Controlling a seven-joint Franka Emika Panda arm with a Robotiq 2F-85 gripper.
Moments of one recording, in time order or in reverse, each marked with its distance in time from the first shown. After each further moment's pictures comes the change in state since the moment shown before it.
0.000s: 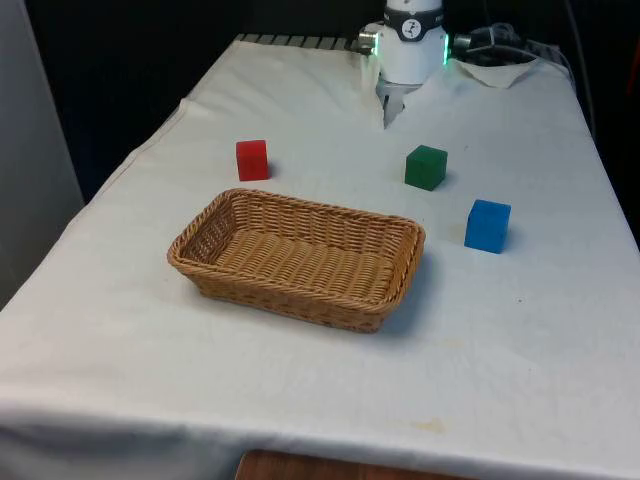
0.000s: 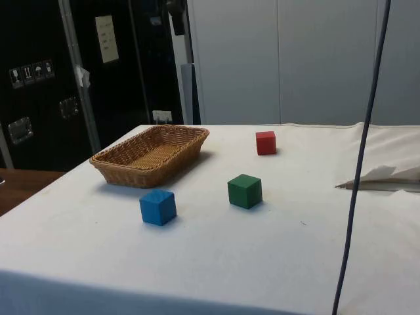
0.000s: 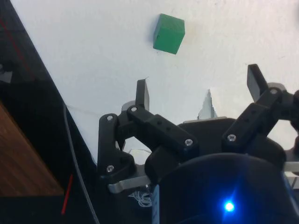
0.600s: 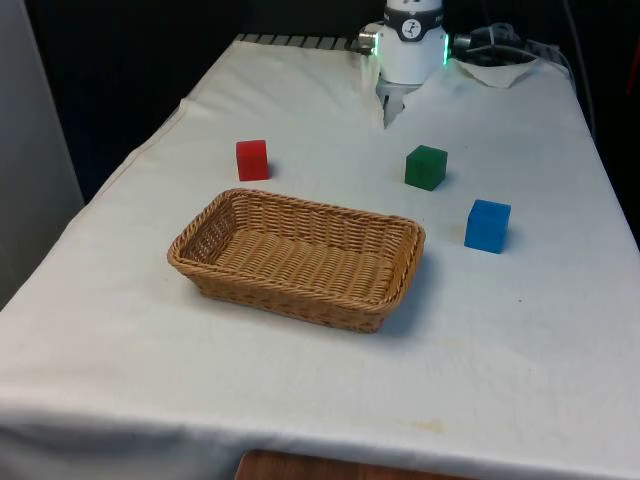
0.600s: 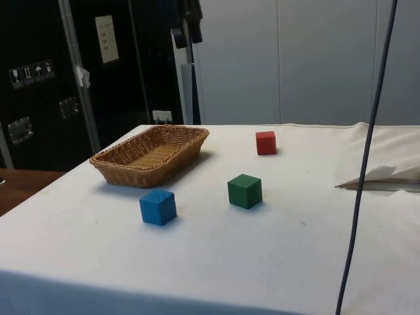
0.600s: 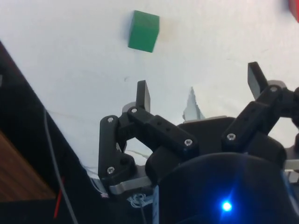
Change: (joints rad) arm -0.027 -0.051 -0.022 -0.102 -0.068 0.049 -0.032
